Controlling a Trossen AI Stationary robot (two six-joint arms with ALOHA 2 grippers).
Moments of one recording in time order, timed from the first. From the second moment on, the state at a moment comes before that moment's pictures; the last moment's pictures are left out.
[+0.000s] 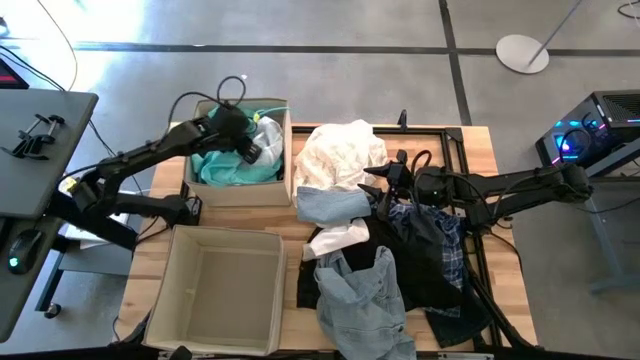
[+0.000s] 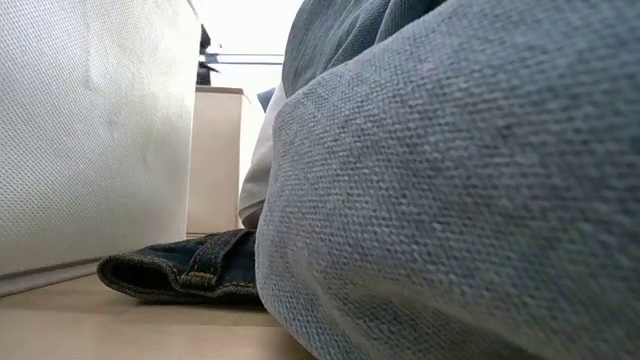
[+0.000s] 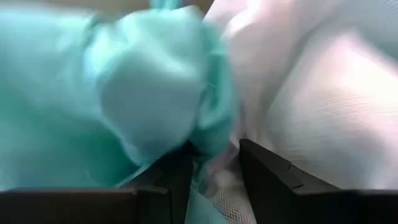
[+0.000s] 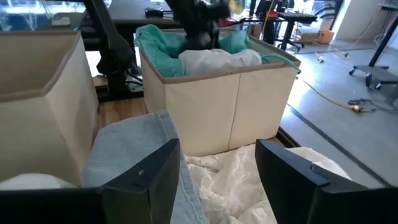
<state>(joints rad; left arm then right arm) 0.73 1.17 0.92 -0.66 -0.21 -0.09 0.05 1.06 0.74 0.07 0.40 0.04</state>
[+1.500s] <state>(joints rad) 0.26 0.91 1.01 -0.54 -0.17 0.00 -0.11 1.40 0.94 -0.19 -0.06 0.08</state>
